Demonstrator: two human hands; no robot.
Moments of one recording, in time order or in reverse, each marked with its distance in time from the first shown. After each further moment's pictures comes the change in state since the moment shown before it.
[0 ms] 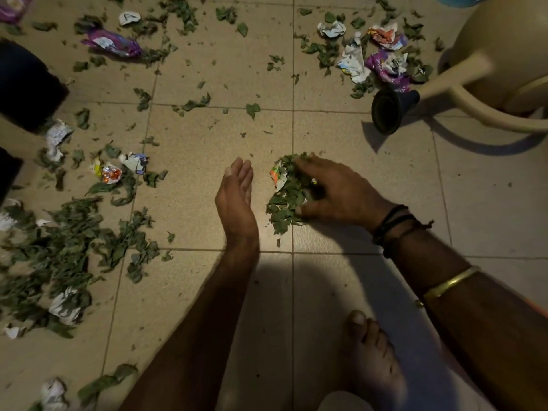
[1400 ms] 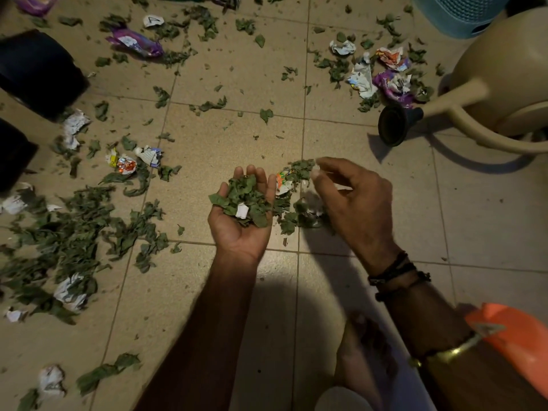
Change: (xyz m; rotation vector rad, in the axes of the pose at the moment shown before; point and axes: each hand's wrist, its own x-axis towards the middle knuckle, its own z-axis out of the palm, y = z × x) left_hand -0.017 0.030 -0.025 -1.095 -0.165 -0.444; right_hand -0.044 -0.059 0.008 0.416 0.744 0.031
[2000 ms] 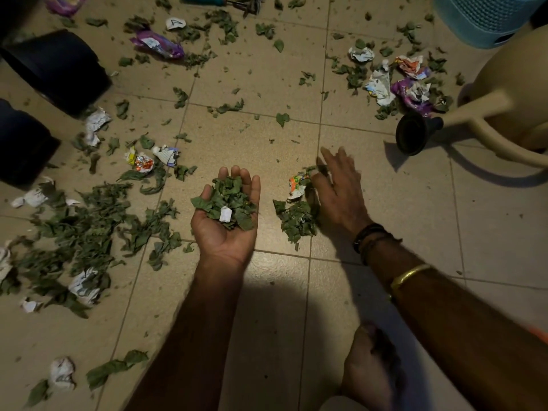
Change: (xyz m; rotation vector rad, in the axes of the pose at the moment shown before) left_hand -0.010 0.041 0.002 0.008 -0.017 0.106; right_hand 0.037 0.054 0.065 -0.122 -0.299 0.153
